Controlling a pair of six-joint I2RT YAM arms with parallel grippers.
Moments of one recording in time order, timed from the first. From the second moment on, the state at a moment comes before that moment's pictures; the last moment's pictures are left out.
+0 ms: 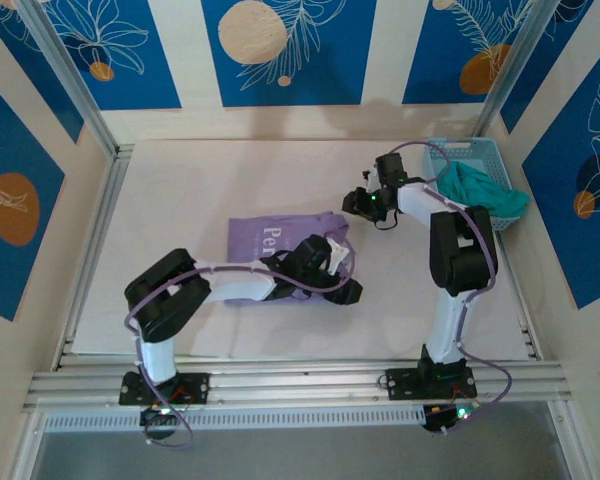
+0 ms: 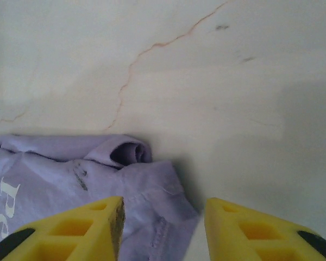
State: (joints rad) left arm -0.97 1.82 1.03 0.11 0.39 -0.53; right arm 0.17 1.93 1.34 -0.46 -0.41 0.40
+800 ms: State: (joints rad) left arm -0.29 1.93 1.16 -0.17 0.37 -0.44; right arm 0.64 1.54 0.71 -0.26 -0.33 0.72
